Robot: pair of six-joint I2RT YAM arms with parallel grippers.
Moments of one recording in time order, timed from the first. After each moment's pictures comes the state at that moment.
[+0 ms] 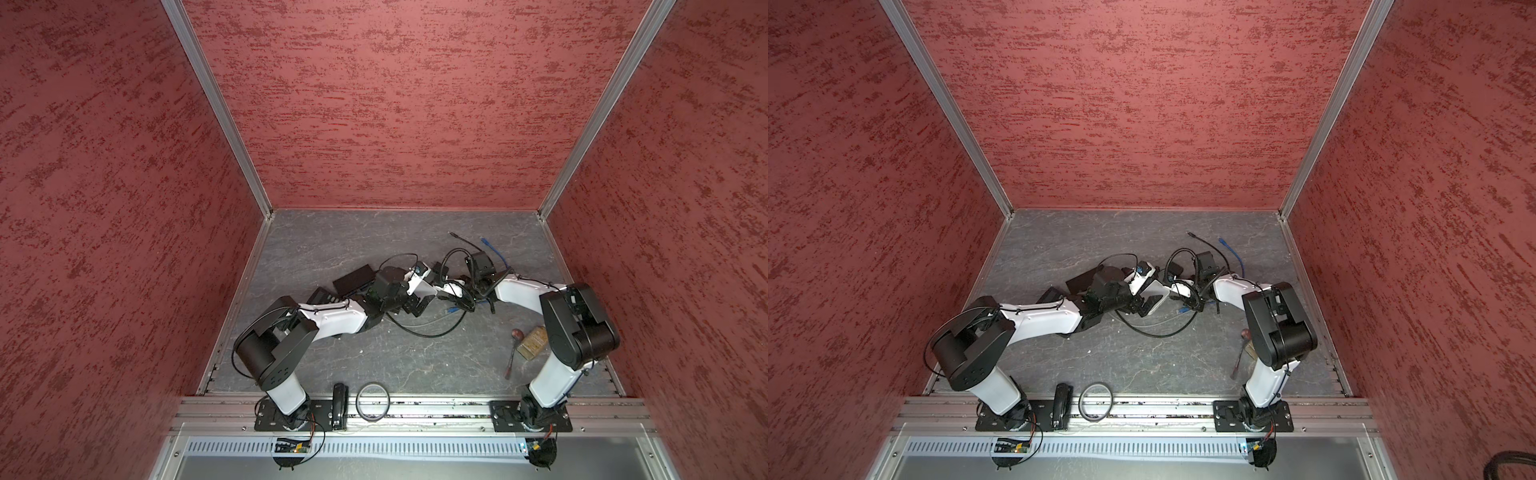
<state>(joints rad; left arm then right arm) -0.77 1.66 0.80 0.42 0.10 0.12 0.30 1.74 0.92 -0.31 -0.32 -0.93</state>
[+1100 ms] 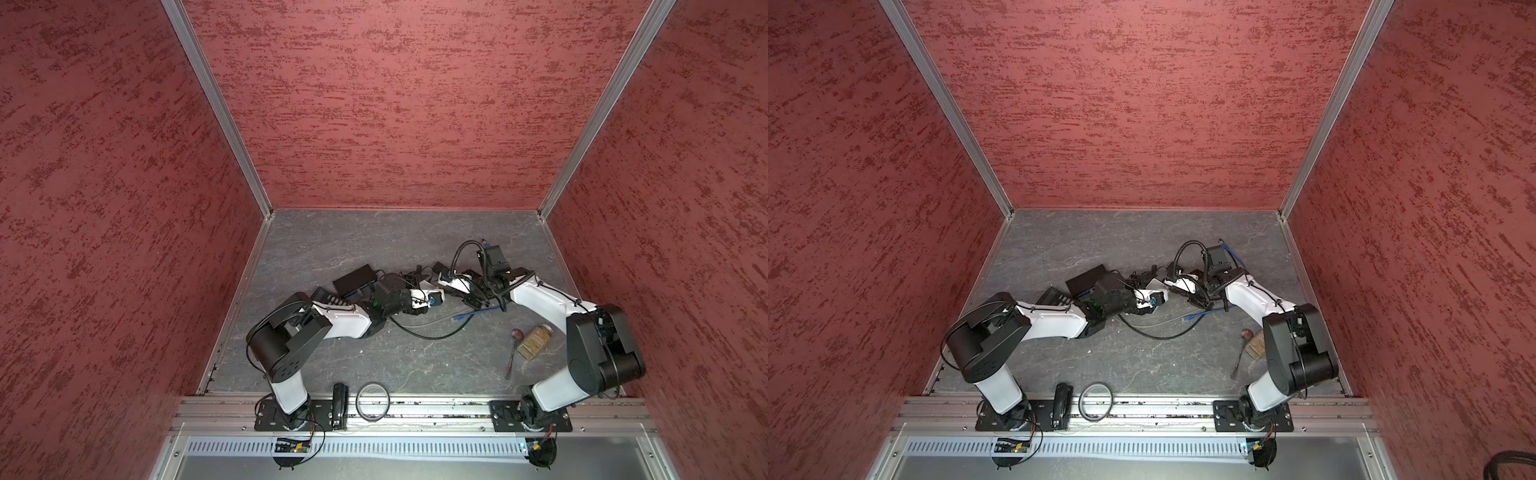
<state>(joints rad) -0.81 1.76 0.76 0.66 0.12 0.88 0.27 1.56 0.94 -0.44 -0.48 -0.97</state>
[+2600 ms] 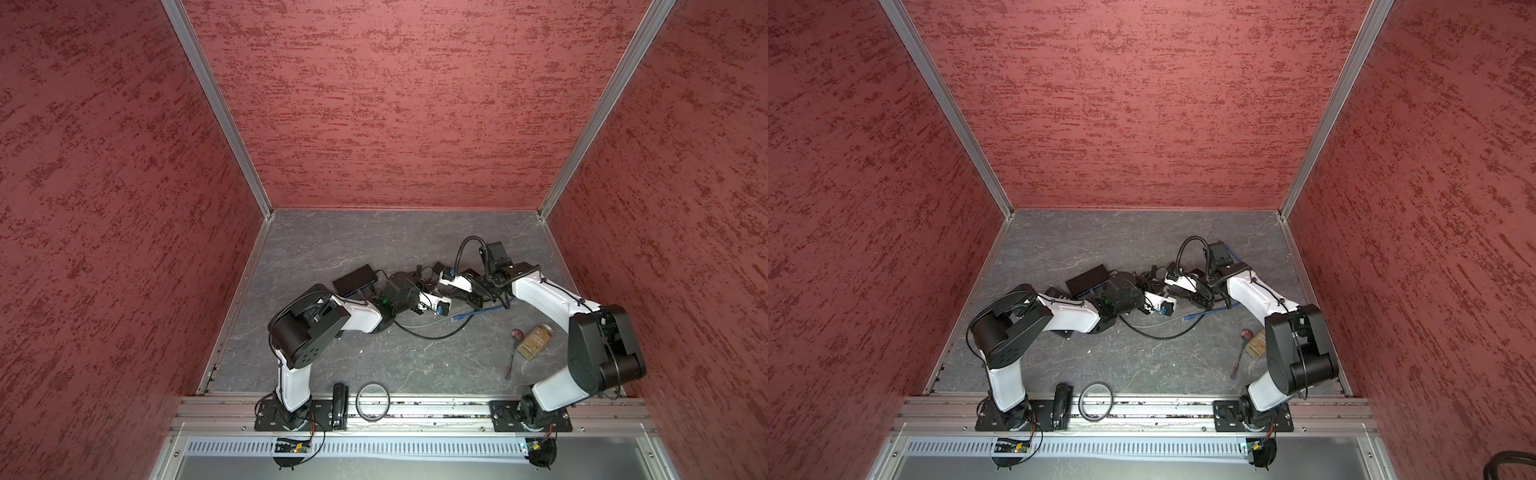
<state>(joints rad) -0.81 1.88 0.86 0.64 0.12 1.19 0.25 1.56 0.99 -0.56 -0.59 -1.00</state>
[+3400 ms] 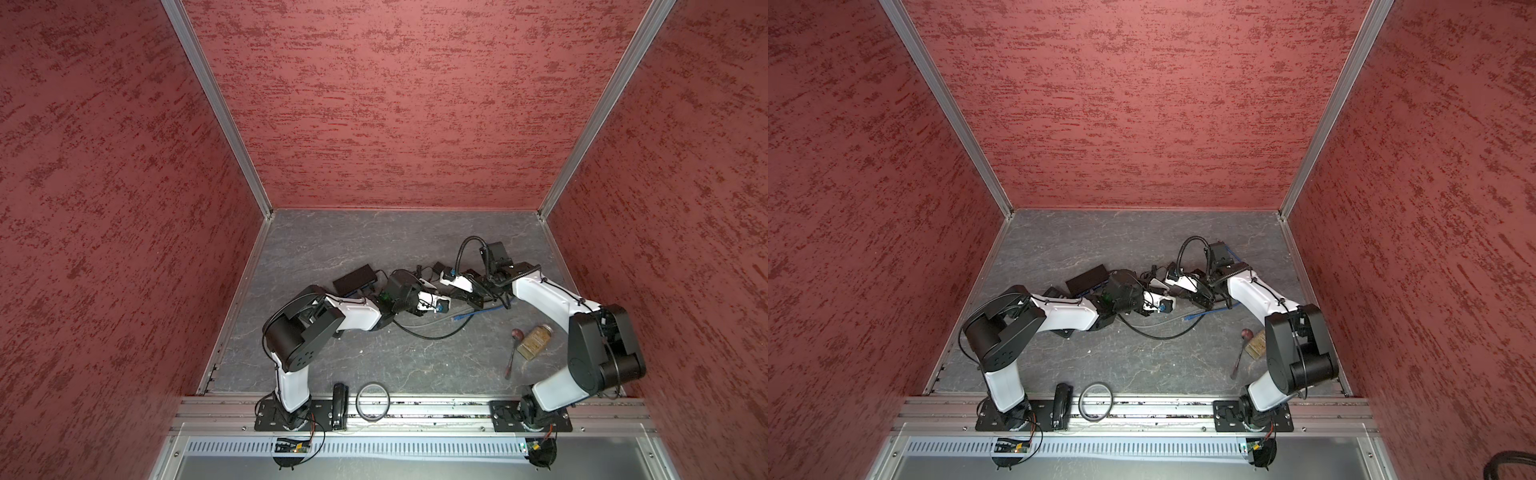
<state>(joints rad) -0.81 1.84 0.88 0.52 0.18 1.06 0.25 1.56 0.99 -0.57 -0.60 -1.00</state>
